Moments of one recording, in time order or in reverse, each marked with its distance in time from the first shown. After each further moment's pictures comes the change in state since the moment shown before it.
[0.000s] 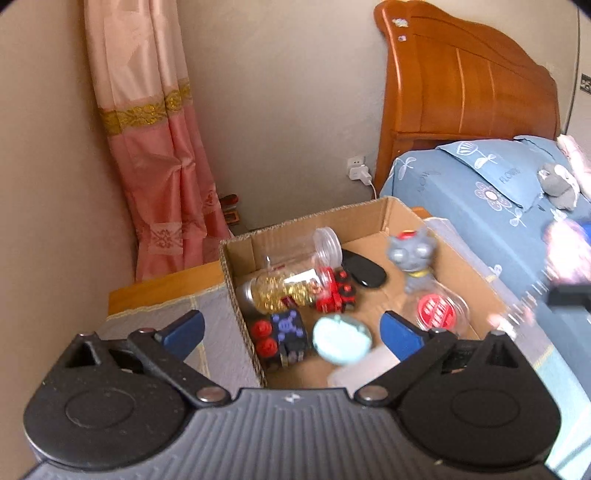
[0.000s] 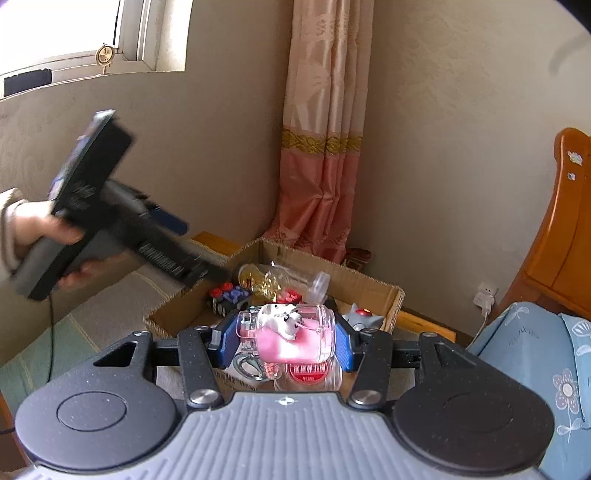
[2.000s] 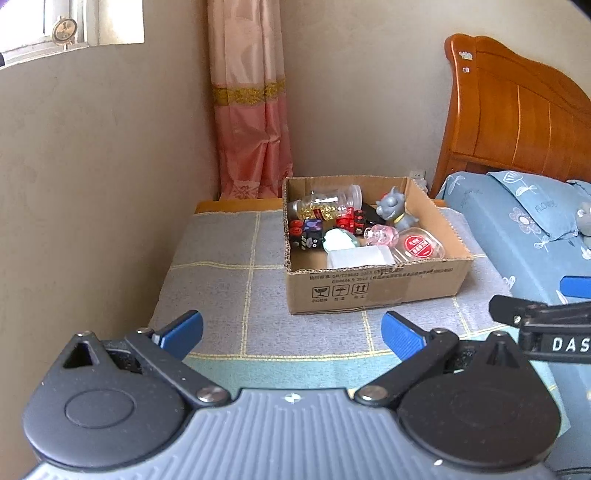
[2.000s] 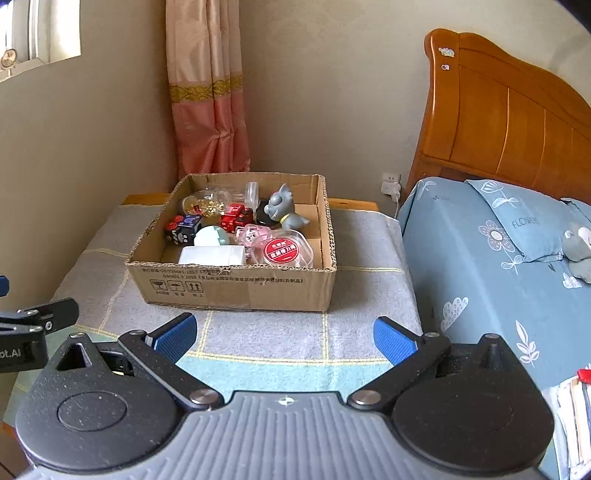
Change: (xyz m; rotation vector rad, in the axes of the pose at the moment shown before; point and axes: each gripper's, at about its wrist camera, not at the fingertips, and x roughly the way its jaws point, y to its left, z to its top) left arm -0.144 -0.069 -0.108 -0.233 -0.031 0.229; right arm -0.061 0.076 -0.057 0.346 0.178 -0.336
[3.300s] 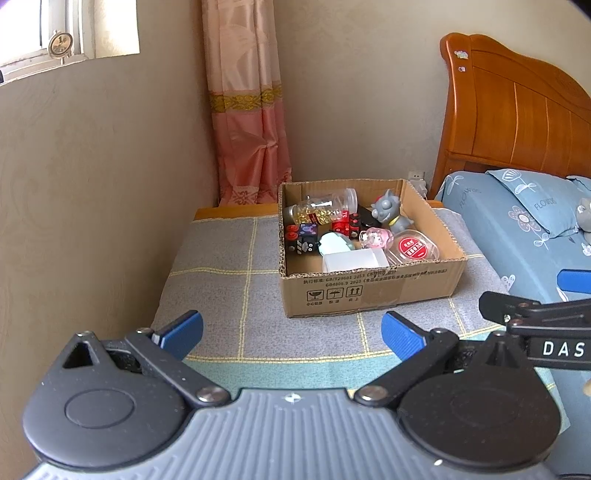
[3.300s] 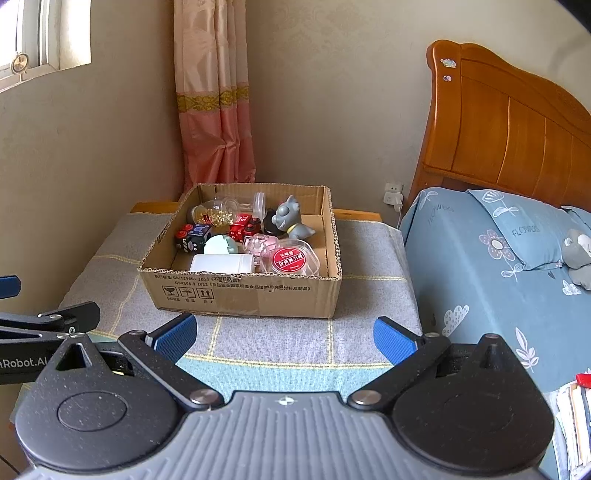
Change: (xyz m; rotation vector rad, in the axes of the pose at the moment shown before) left arm -0.005 -0.011 0.004 0.022 -0.007 0.013; right arm -0.013 0.006 0.003 -0.009 -0.032 0.005
